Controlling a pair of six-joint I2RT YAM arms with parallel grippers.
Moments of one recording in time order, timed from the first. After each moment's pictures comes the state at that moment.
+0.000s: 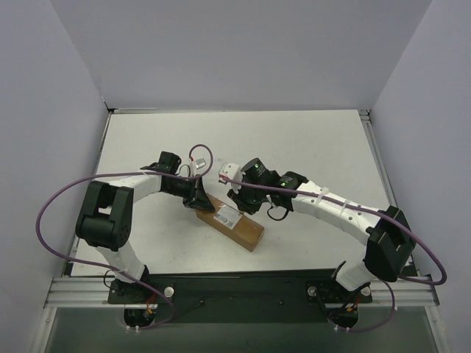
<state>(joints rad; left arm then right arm) -0.25 1.73 0.95 -0.44 1.00 -0.23 0.85 1.50 1.14 -0.53 -0.12 -0.25</state>
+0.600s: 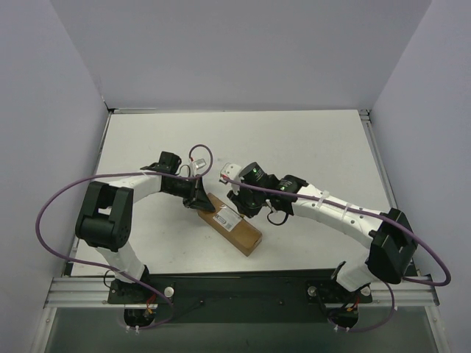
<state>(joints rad) -0.25 1.73 0.95 -0.44 0.99 -0.24 0.90 1.48 1.13 -0.55 -0.04 -0.12</state>
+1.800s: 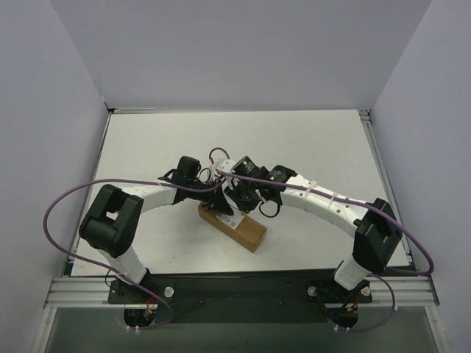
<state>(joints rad) -0.45 1.70 0.86 -0.04 0.95 -0.44 0.89 1.60 1.27 -0.67 -0.02 -0.13</state>
